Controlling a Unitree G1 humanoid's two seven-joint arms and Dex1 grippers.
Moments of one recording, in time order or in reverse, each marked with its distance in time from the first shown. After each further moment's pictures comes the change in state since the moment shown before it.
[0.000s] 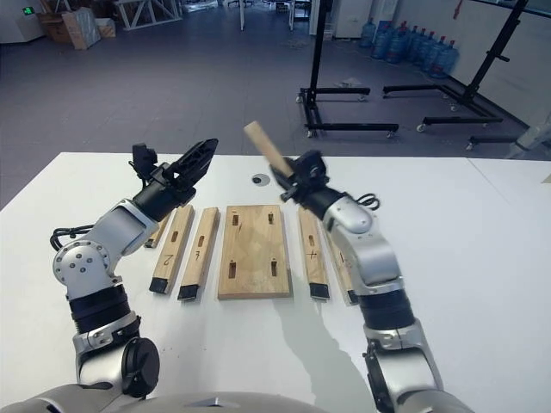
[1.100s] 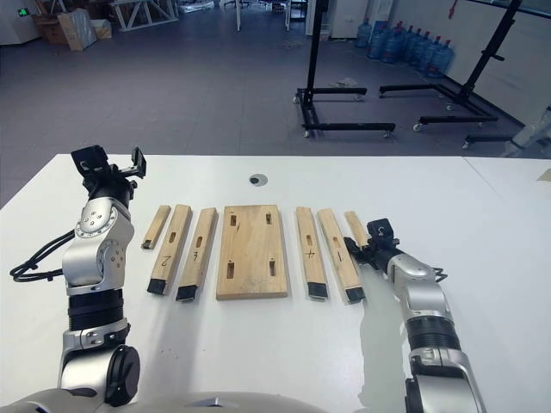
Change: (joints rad) left arm 0.046 0.128 -0.172 0.090 1.059 -0.569 0.212; right arm 0.161 -0.168 -0.286 0.571 -0.027 -0.022 0.021
